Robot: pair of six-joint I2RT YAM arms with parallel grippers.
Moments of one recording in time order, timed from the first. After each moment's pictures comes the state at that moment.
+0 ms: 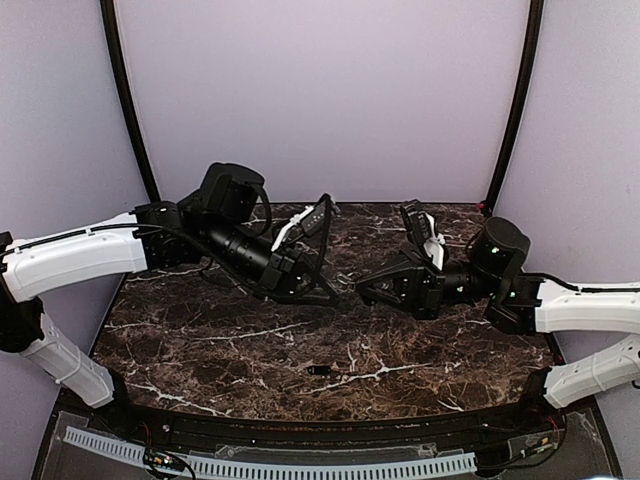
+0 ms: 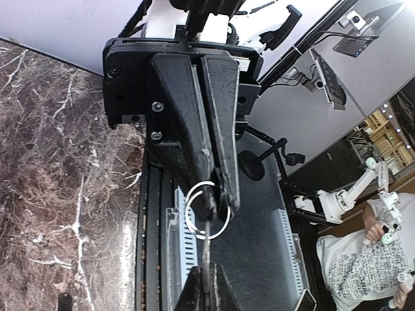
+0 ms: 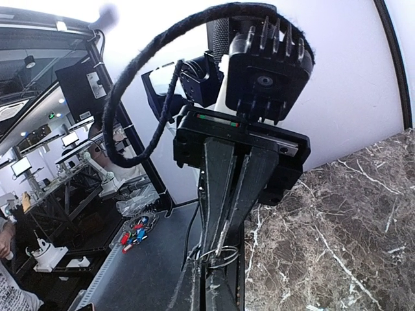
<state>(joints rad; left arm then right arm) -0.98 1.45 1.31 -0.38 0.85 -0.25 0.93 1.13 0.65 0.64 -0.76 0.50</state>
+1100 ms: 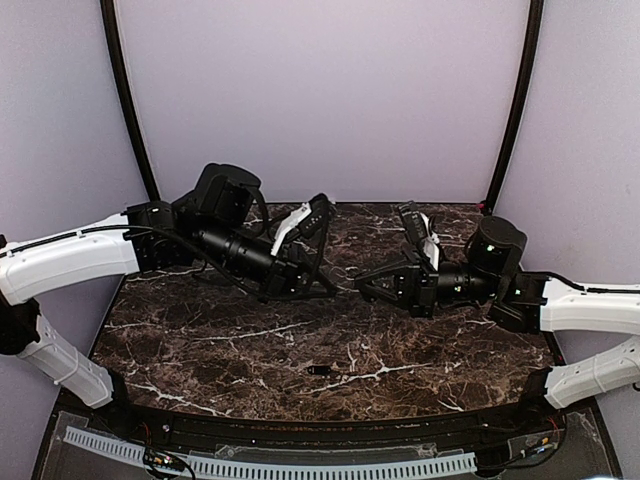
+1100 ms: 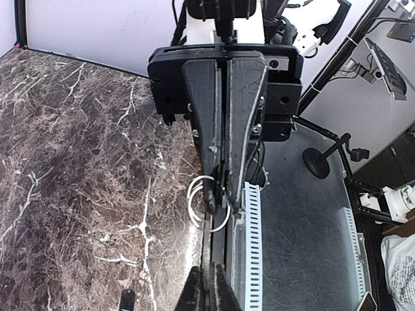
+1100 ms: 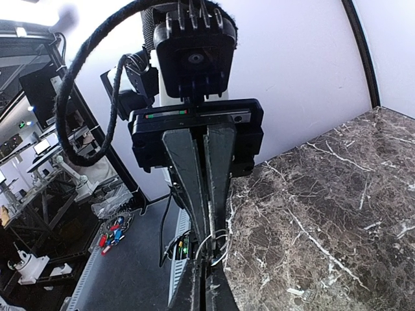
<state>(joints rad) -1.00 1.42 1.31 -0.44 0.57 -0.10 0.93 1.10 0.66 0.47 -0.65 0.46</state>
